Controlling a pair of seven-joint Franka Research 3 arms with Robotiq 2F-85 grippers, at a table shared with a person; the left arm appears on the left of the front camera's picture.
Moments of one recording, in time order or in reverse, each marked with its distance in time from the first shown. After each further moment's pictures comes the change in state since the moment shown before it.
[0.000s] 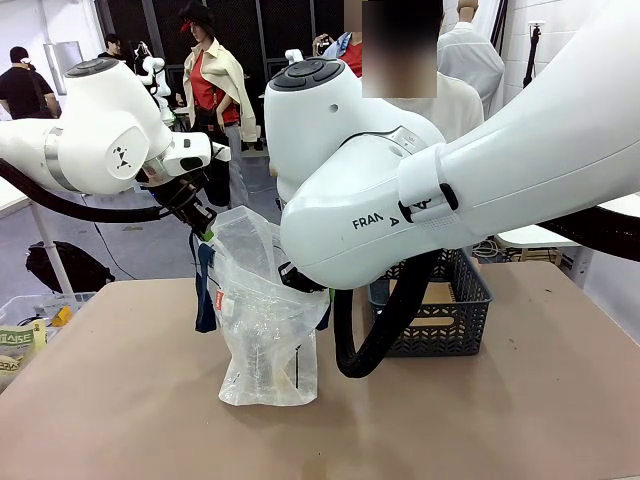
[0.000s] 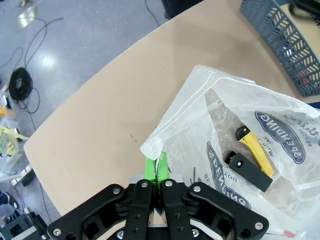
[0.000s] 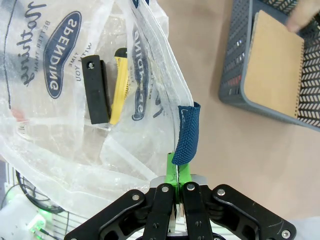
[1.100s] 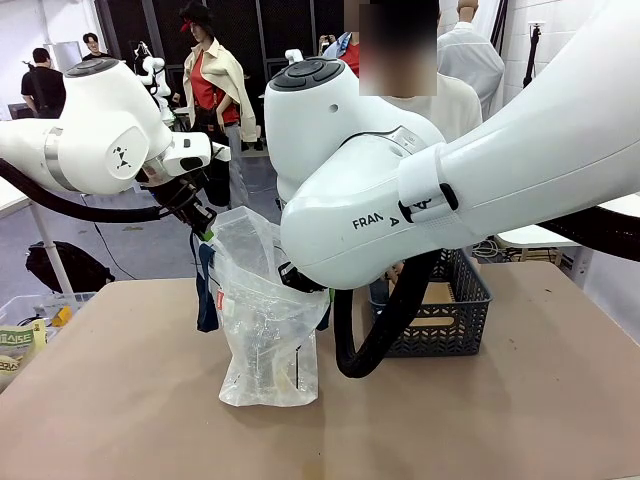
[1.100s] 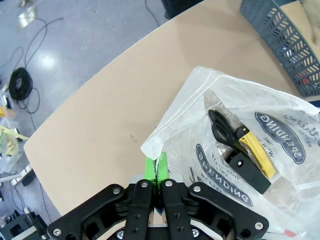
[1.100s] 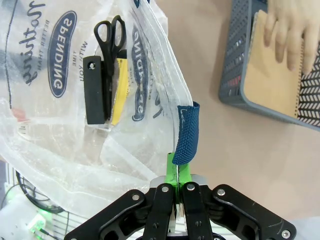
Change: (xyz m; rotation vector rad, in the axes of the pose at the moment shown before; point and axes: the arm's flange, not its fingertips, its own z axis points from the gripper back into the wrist) left arm 0.000 0.000 0.000 0.000 0.000 0.000; right arm 0.000 0.000 0.000 0.000 0.000 0.000
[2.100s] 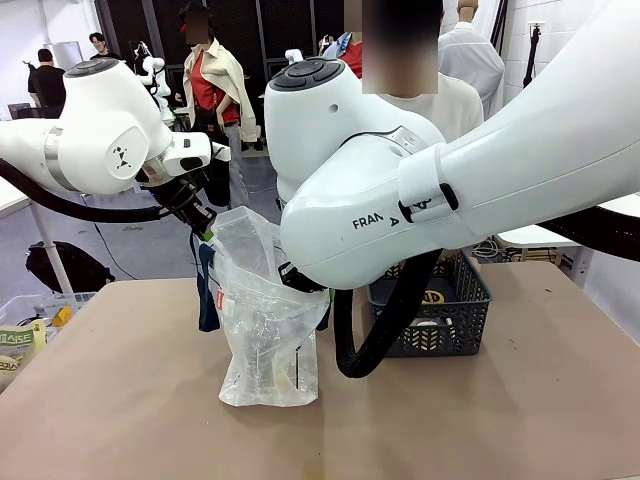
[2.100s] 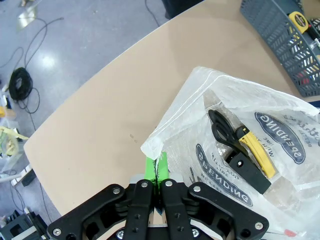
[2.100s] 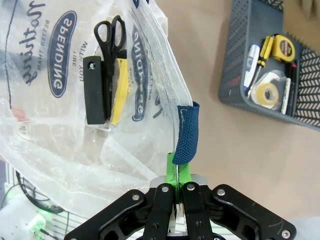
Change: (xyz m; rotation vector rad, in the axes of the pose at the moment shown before) left arm 0.000 0.000 0.000 0.000 0.000 0.000; right arm 0.000 0.000 0.000 0.000 0.000 0.000
